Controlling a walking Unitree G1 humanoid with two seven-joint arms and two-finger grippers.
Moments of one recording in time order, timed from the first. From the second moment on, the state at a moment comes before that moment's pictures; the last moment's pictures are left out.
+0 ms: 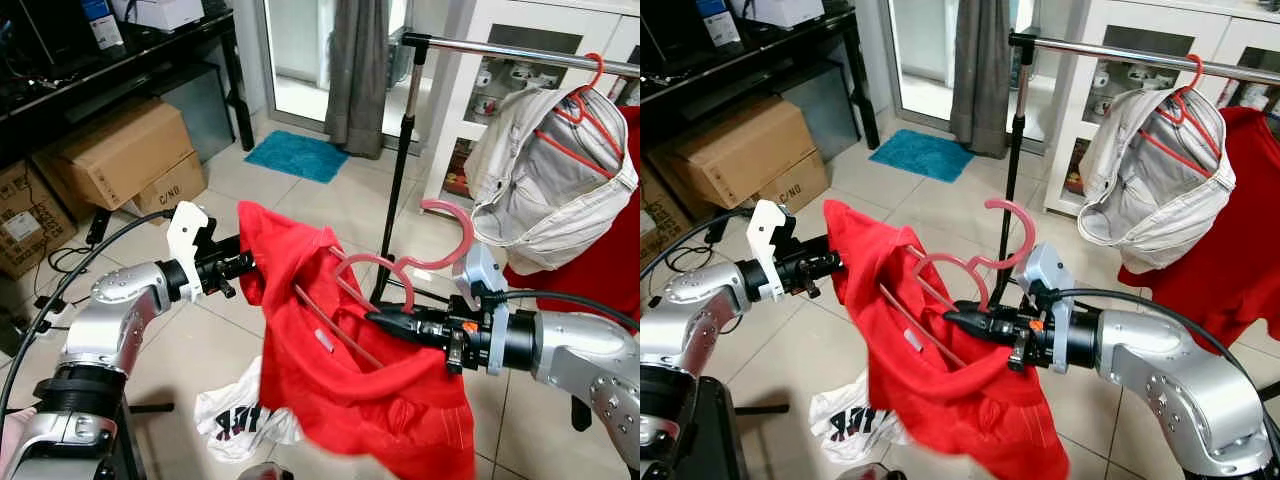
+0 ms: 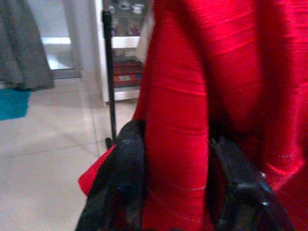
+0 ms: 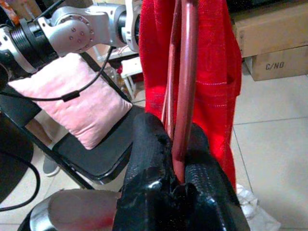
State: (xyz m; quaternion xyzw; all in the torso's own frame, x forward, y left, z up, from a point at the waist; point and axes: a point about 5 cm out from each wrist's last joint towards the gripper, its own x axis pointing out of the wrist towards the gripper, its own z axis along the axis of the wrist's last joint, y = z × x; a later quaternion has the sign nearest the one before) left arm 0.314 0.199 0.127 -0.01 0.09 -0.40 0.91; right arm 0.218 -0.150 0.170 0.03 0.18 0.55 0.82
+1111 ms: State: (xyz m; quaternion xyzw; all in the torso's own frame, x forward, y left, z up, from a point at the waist) left arm 0.338 0.263 0.143 -0.07 0.01 -0.11 0.99; right arm 0.225 -0.154 0.167 0.01 0.18 0.50 0.84
